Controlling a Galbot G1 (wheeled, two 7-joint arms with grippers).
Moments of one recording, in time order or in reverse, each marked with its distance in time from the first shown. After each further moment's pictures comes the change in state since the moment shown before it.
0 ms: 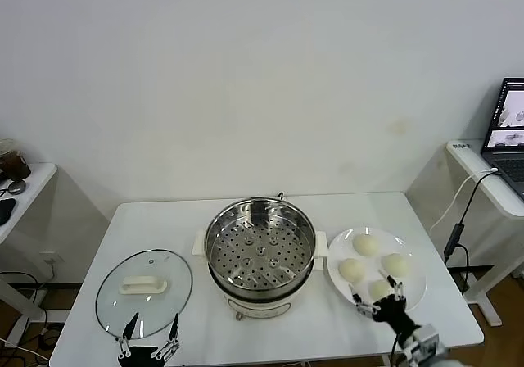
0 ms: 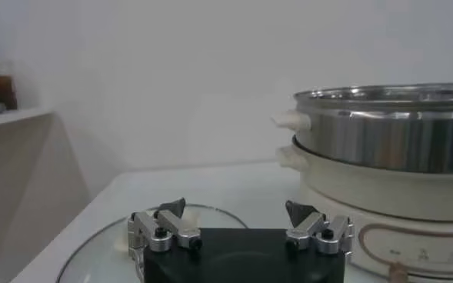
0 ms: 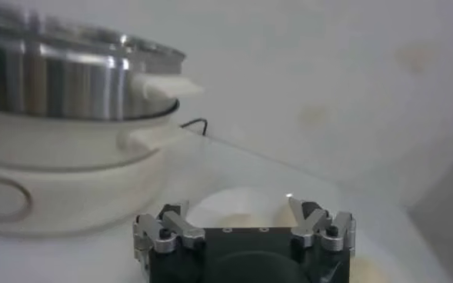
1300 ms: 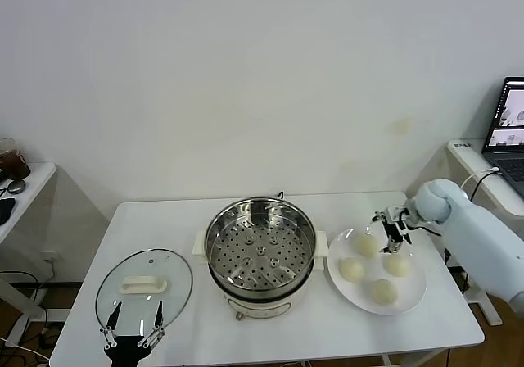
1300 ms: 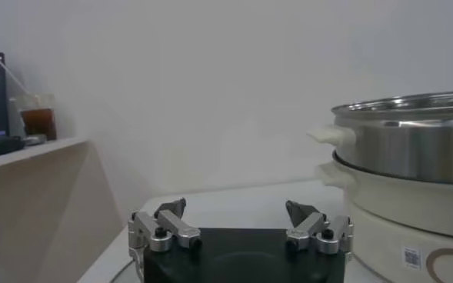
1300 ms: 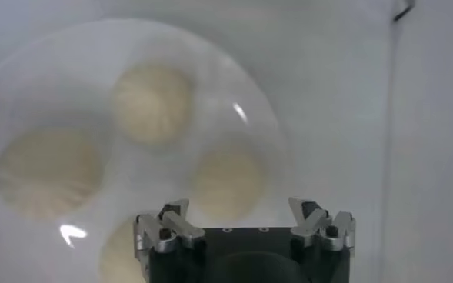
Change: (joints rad) left arm -0.068 -0.043 -0.066 0.061 0.047 -0.066 -0.008; right arm 1.327 -0.247 -1.039 -0.769 -0.435 0.050 -0.845
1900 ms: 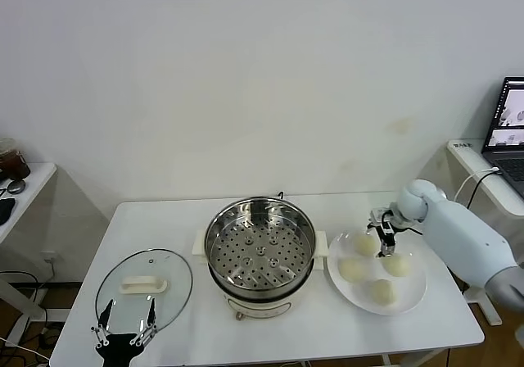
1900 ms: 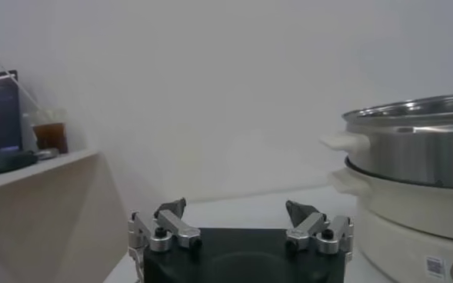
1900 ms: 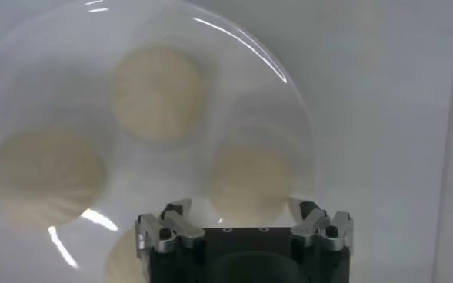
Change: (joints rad) left arm 0.001 0.001 -0.030 -0.004 0.016 -0.019 -0.003; right arm 0.065 0.096 -0.109 -0.145 -0.010 -0.037 0.020
